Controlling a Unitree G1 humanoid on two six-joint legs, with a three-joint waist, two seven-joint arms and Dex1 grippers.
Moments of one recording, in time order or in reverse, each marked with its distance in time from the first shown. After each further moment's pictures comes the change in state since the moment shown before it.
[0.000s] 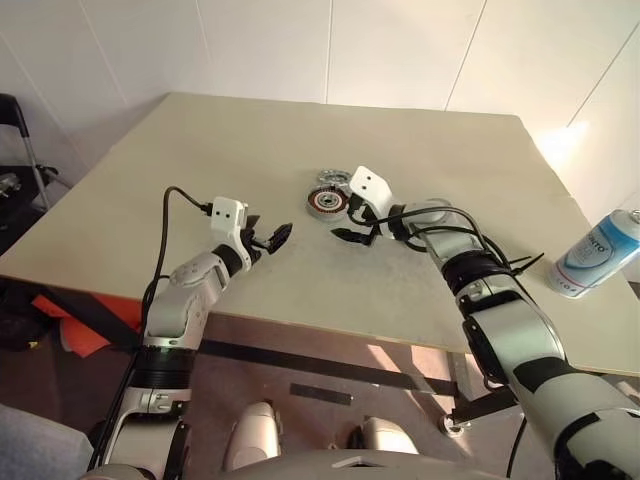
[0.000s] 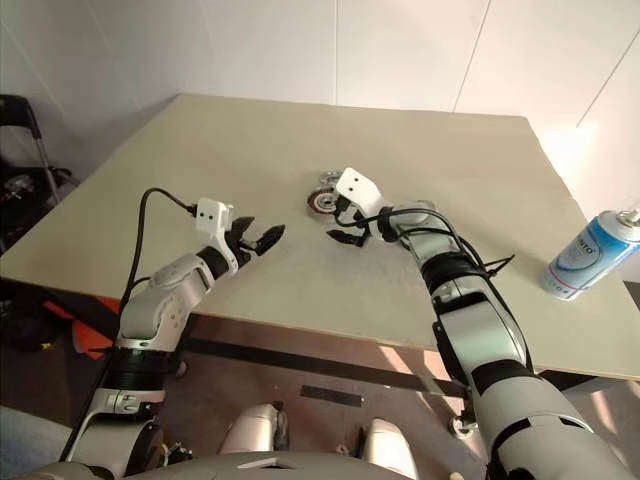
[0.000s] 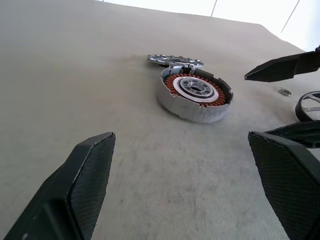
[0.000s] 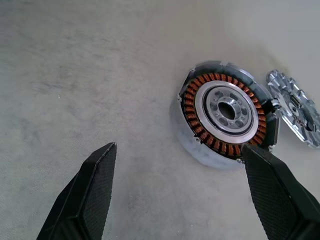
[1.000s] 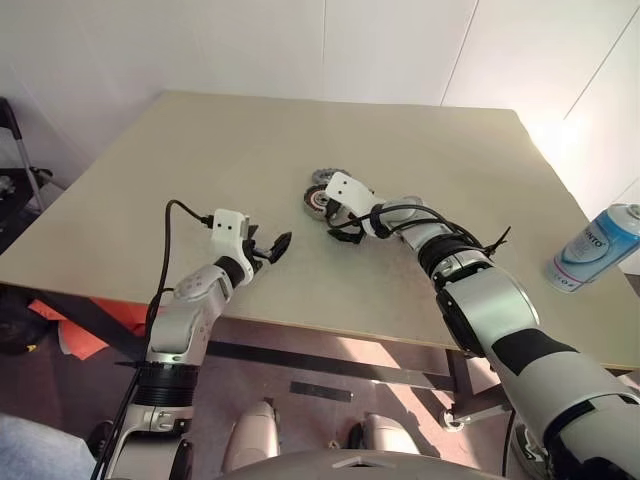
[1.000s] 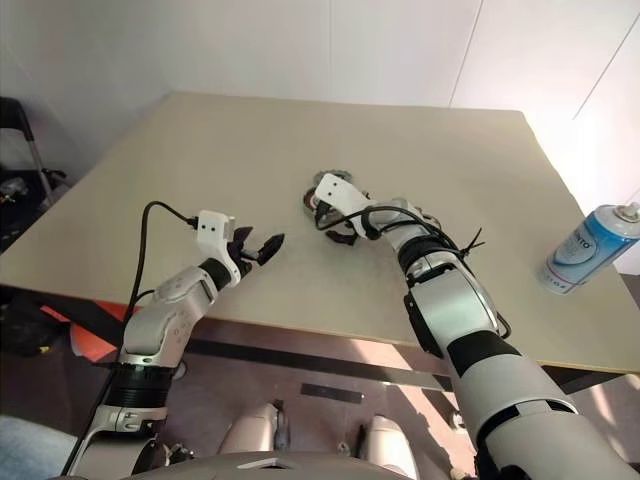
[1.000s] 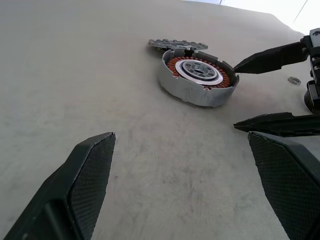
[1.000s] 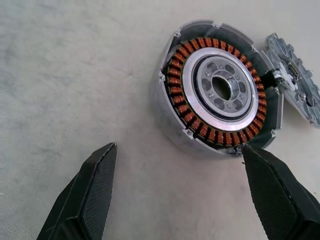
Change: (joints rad) left arm 0.070 -0.030 -0.021 -0.051 0.019 -0.009 0.061; right arm -0.150 0.112 0.011 0.318 -0.146 -0.052 -0.195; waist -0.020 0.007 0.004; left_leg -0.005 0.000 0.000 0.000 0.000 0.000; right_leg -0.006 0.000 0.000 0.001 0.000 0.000
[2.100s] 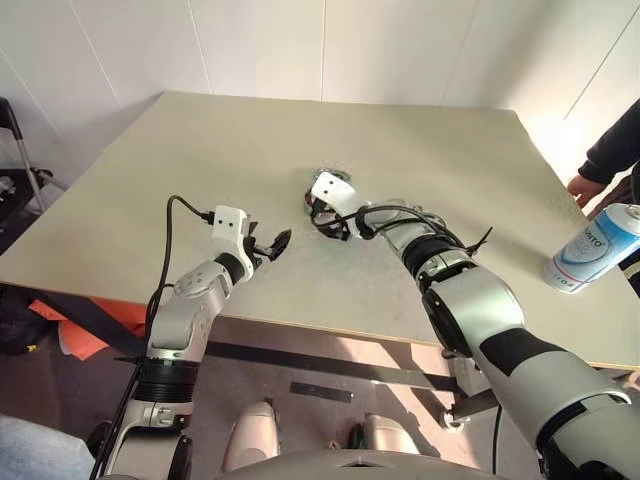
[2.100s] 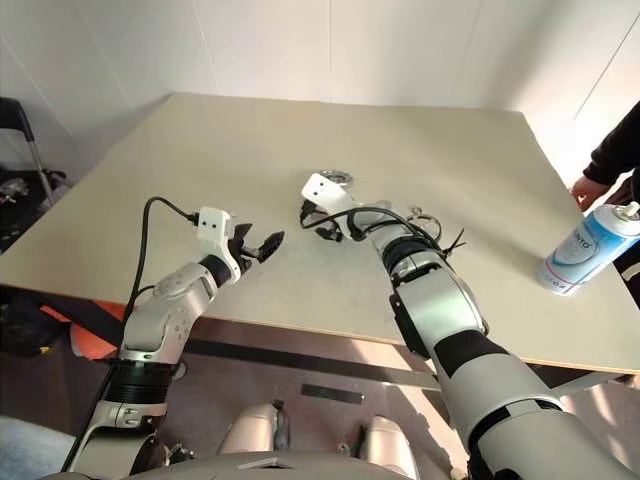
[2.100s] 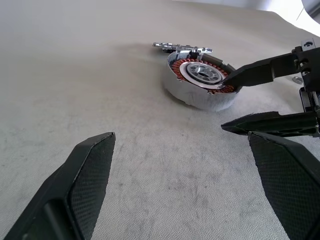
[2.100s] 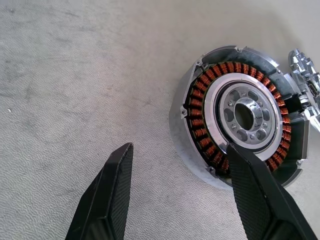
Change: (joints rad) left arm -0.019 0.008 -0.003 0.007 0.019 0.000 0.004; right arm -0.012 0.059 -0.023 0.009 -0.039 0.073 -0.039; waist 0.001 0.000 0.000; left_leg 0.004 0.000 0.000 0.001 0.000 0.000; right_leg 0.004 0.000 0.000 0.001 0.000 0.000
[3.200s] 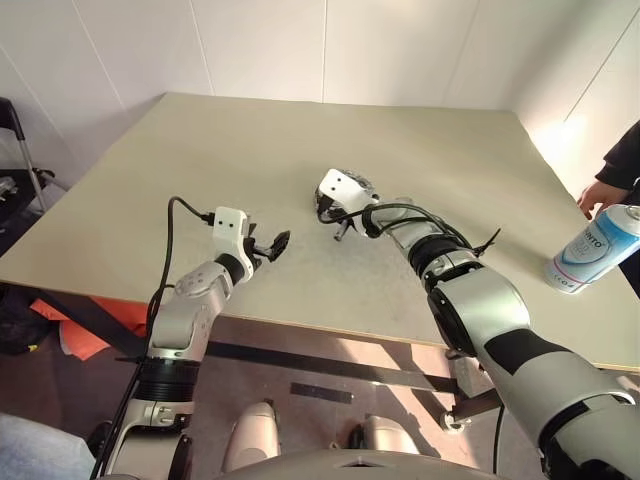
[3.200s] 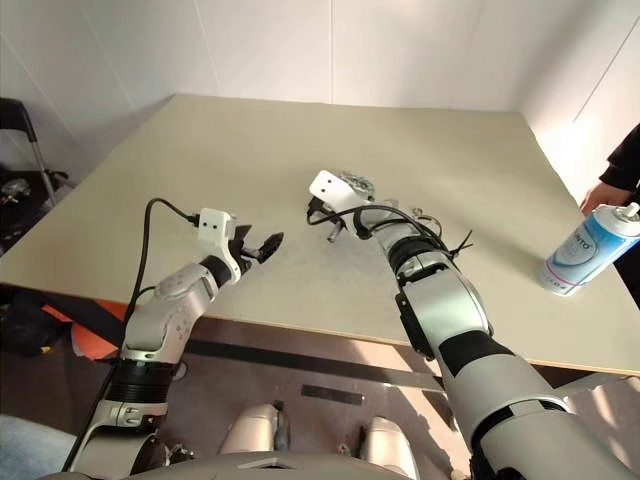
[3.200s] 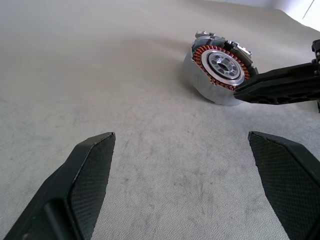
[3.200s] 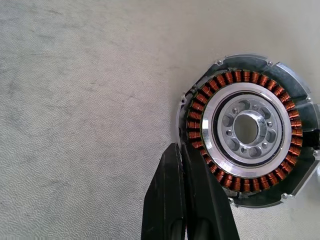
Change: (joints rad) left arm -0.002 -0.003 -0.001 0.014 0.008 -0.001 0.008; right arm 0.006 -0.039 -0.039 -0.014 0.019 -0.010 0.029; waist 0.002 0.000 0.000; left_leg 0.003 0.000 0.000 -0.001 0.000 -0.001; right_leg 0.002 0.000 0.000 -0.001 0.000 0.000
